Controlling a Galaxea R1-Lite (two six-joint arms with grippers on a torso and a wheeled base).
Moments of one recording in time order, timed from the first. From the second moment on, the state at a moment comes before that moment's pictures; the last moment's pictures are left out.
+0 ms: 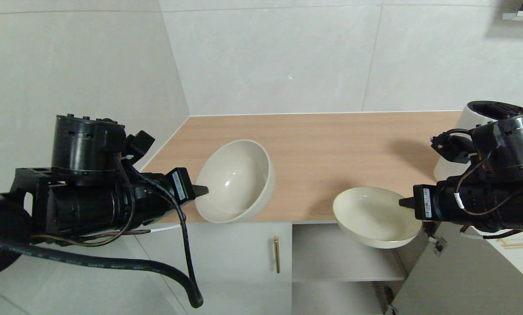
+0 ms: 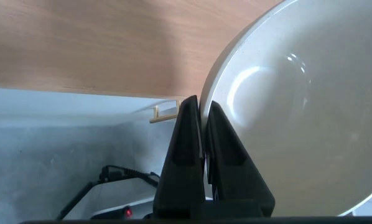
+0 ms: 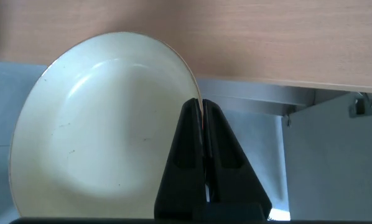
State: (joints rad) left arm -0.39 1.55 -0.87 -0.18 -0.11 -0.66; right arm 0.43 1.52 -0.93 0.05 -0.07 0.33
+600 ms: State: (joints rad) left arm -0.39 1.55 -0.86 -0.17 -0.11 -0.63; right arm 0.43 1.52 -0.92 0.04 -0.08 0.33
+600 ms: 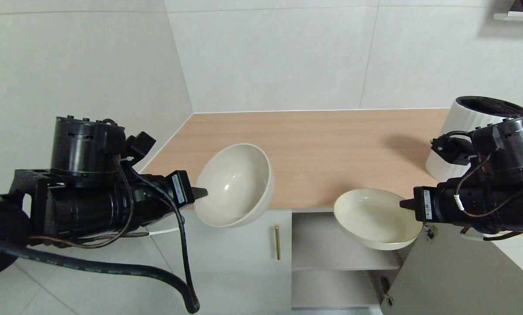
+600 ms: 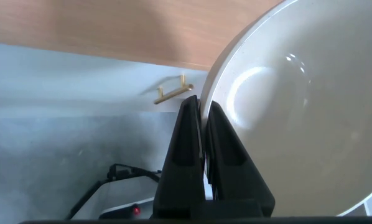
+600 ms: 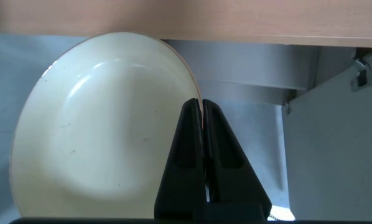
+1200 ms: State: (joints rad) left arm -0.40 1.54 -0.86 -0.17 -0.11 -0.62; right arm 0.43 1.53 -0.91 0.04 -0.08 0.32
